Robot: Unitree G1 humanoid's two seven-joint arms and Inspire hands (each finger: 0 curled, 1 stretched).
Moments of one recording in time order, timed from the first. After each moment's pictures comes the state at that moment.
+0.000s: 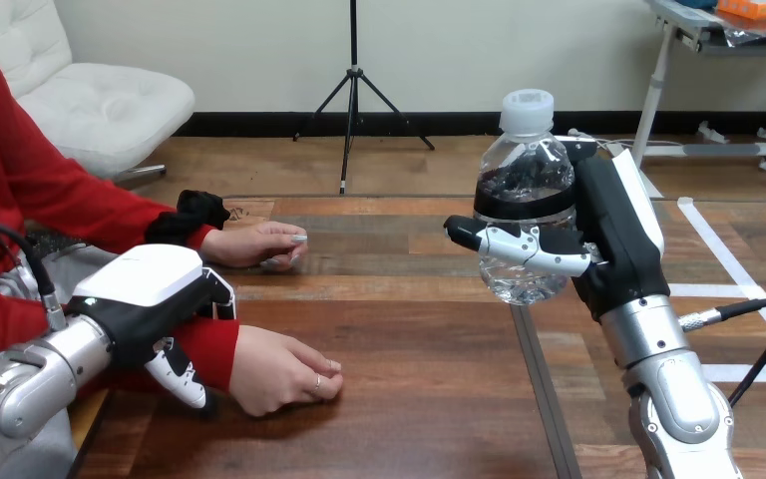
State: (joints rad) left arm -0.39 0.77 -0.33 0.62 0.66 -0.51 -0.09; right arm -0.26 -0.15 -0.03 0.33 -0.01 -0.48 0.16
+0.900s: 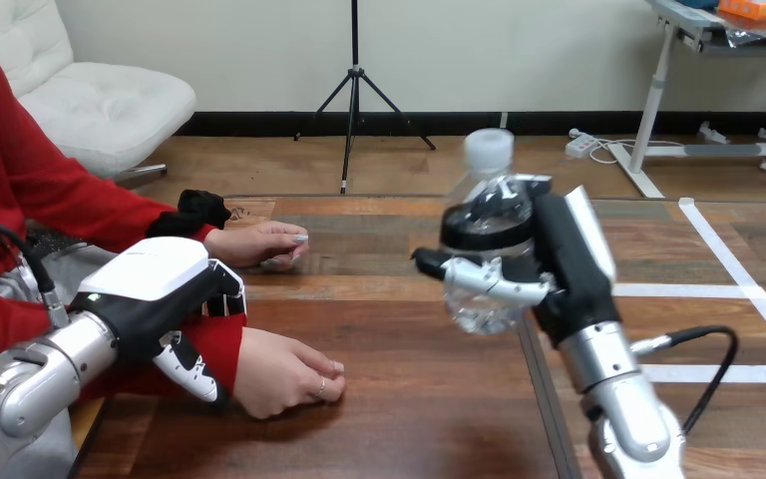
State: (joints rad) left arm -0.37 0.77 -0.31 0.56 0.61 -0.49 -0.11; right arm -0.29 -0.08 0.00 0.54 -0.04 -0.58 0.15
